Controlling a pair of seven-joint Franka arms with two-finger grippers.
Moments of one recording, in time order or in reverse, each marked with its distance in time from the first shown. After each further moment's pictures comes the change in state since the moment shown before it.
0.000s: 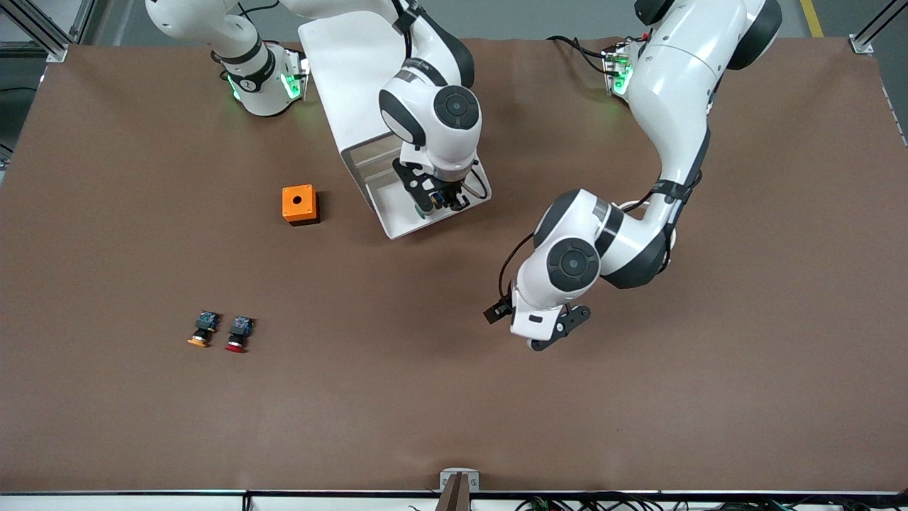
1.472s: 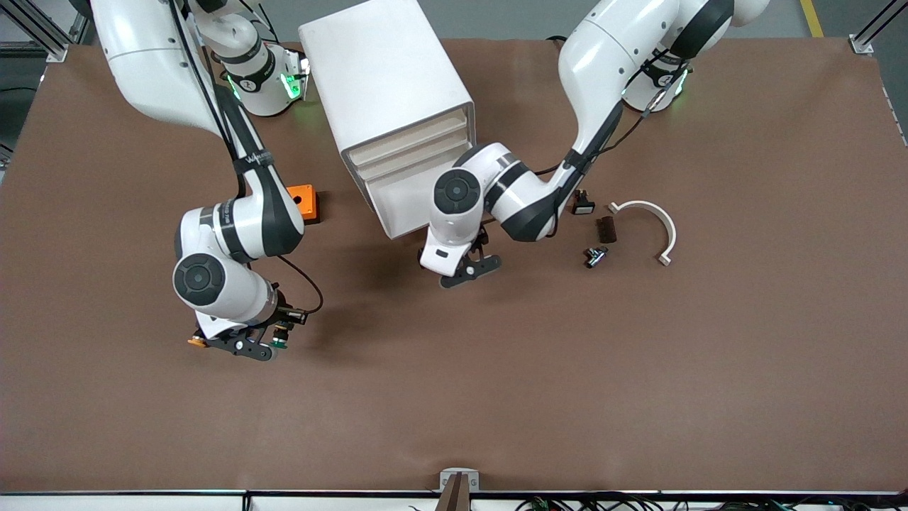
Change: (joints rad) left arm -0.238 0.004 -0.018 -0.099 0.065 0.101 -0.121; right arm -0.608 0.133 -0.010 0.012 0.002 0.177 -1.275
